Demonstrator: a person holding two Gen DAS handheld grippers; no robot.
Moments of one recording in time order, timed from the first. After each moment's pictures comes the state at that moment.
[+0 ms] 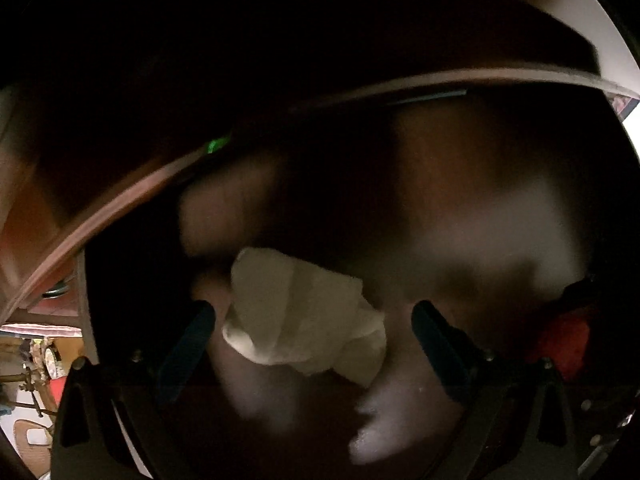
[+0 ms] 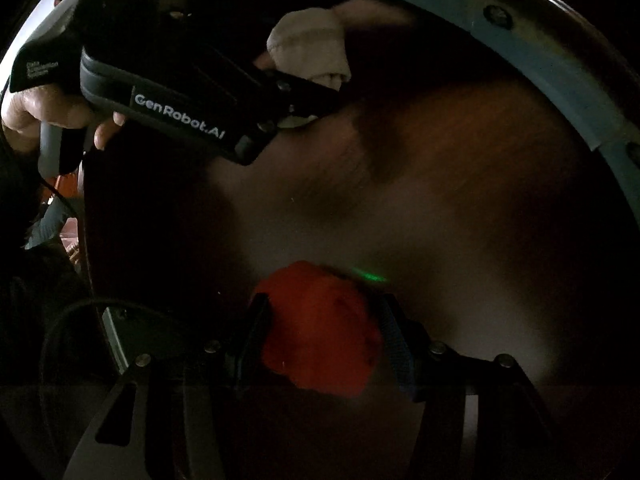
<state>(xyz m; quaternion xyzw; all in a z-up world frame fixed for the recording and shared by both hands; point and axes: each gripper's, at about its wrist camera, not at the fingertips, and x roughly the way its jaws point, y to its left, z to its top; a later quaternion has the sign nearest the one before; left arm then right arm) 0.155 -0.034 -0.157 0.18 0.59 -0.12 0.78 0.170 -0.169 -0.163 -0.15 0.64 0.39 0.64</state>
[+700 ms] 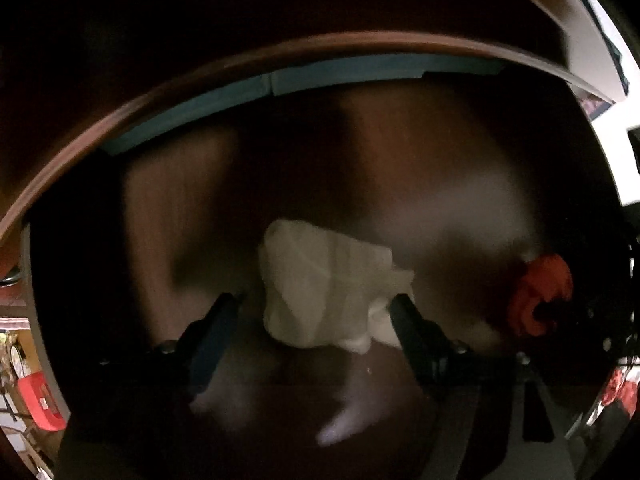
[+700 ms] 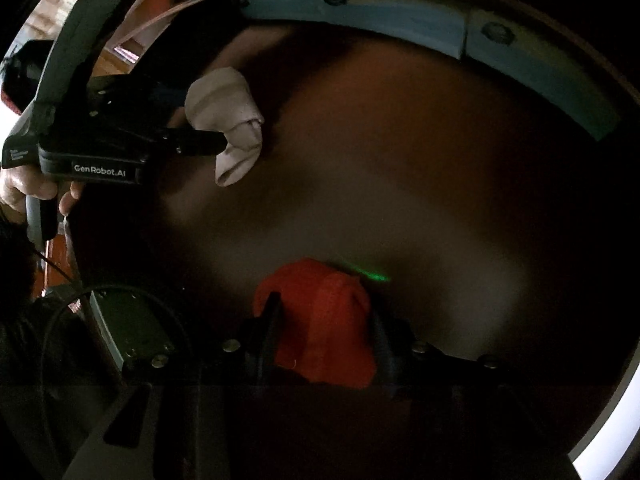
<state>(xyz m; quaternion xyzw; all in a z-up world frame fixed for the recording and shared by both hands) 0.149 -0.063 -0.160 0.12 0.63 -0.18 0.75 0.149 -0.223 -0.160 -0.05 0.65 0.28 0.70</state>
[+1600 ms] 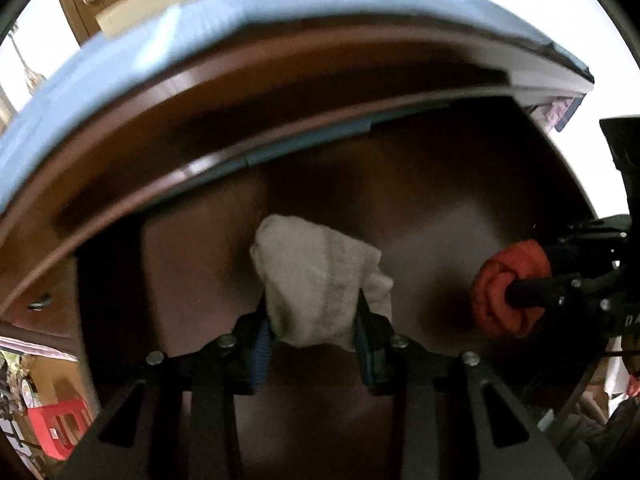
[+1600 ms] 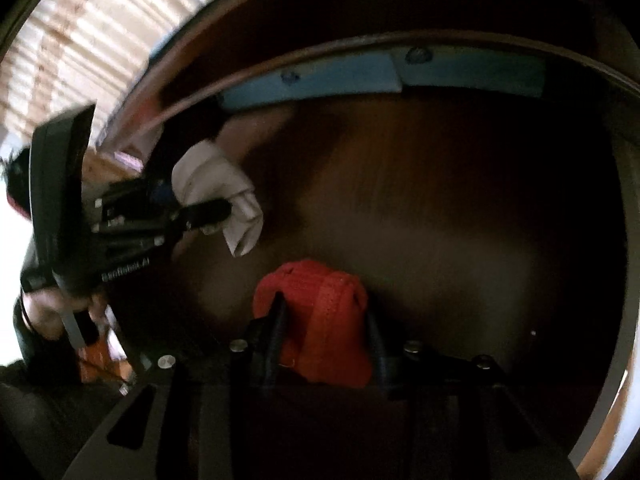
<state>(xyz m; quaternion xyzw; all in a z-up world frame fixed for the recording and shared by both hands) 0.090 -0.046 -0.129 0.14 0.52 -0.20 0.82 0.130 -0.272 -0.141 0.13 0.57 0.23 0.78</state>
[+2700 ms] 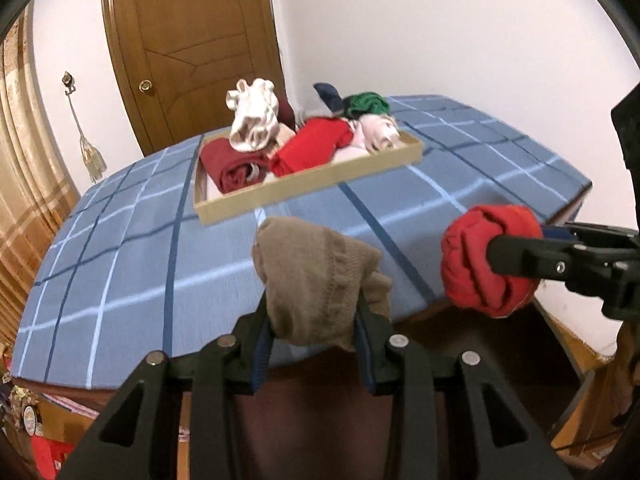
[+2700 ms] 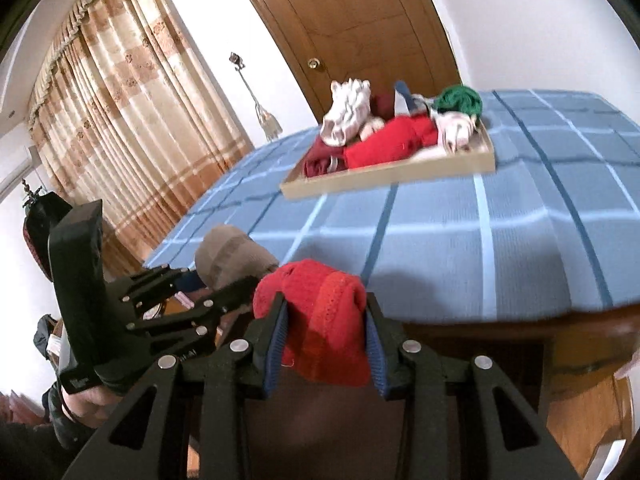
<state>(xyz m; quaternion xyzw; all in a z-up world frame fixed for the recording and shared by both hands) 0.121 -0.038 0.015 0.12 0.35 -0.17 0.91 0.162 -0.243 0.018 0.13 0.35 0.21 0.90</state>
